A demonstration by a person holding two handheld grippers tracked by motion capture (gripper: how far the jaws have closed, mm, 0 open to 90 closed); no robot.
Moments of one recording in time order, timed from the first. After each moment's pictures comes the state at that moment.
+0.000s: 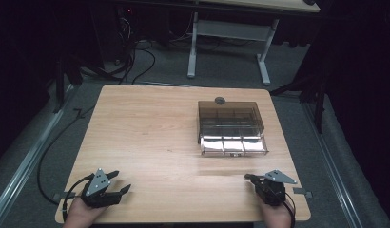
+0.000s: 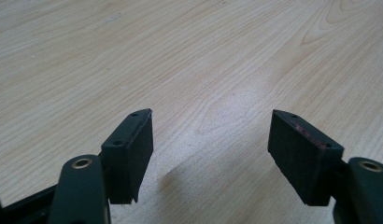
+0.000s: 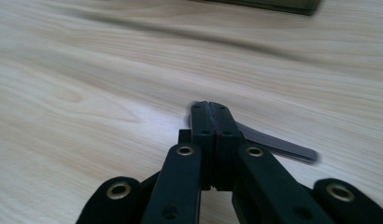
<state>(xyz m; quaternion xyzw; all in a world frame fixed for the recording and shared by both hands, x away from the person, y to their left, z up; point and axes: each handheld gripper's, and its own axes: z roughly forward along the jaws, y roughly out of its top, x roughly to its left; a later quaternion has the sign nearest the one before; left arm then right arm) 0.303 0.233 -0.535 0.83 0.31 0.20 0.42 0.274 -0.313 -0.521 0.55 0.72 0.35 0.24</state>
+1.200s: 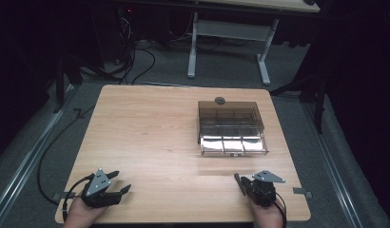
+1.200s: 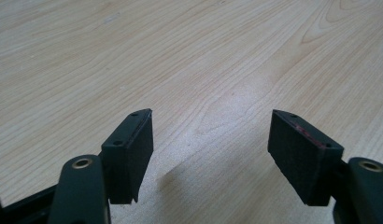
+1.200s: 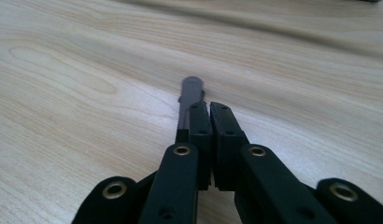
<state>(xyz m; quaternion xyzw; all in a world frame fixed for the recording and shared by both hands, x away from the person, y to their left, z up) 0.303 0.233 -0.535 0.83 0.31 0.20 0.42 0.279 -0.284 -0.529 0.53 0.75 0.34 0.22</state>
